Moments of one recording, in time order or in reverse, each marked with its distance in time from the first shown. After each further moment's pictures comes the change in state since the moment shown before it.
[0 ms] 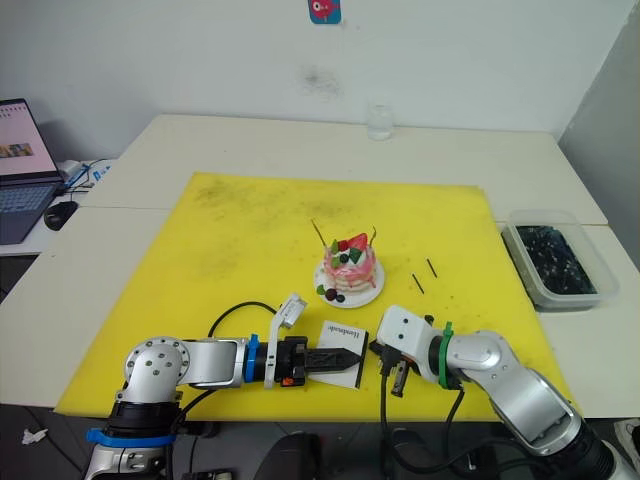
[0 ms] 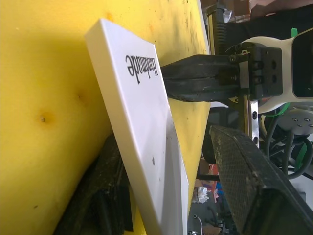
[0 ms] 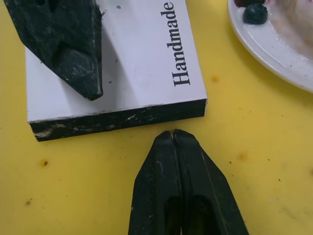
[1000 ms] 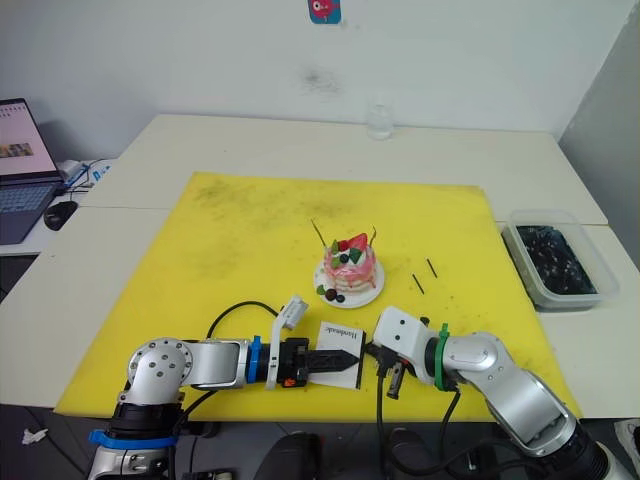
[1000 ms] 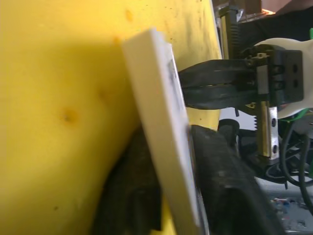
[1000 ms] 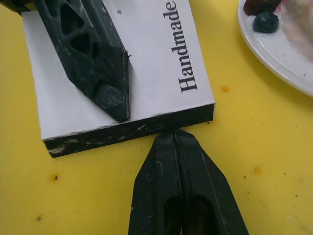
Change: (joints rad) left arm 0.006 -0.014 -0.003 -0.019 0.052 0.007 0.006; right arm 0.006 0.024 0.000 0.001 0.001 0.004 0.005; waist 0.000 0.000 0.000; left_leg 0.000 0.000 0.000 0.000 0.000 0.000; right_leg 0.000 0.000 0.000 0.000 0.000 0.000
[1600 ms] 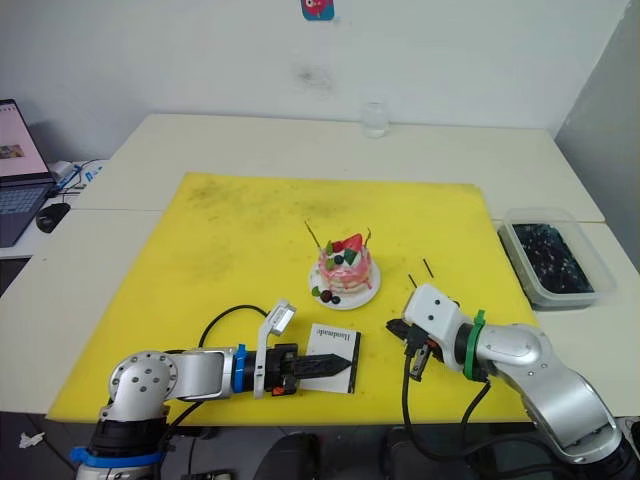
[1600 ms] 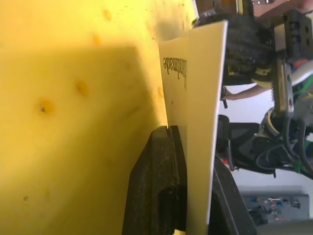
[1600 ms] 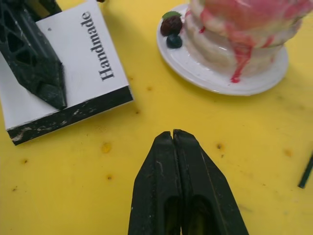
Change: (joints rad) left arm 0.088 0.075 0.031 -0.107 -0.021 -0.045 -0.150; right arm 0.082 -0.048 -0.278 -0.134 0.130 0.064 -0.010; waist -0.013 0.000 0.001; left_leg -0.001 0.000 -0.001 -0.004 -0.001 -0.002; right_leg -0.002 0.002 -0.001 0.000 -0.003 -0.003
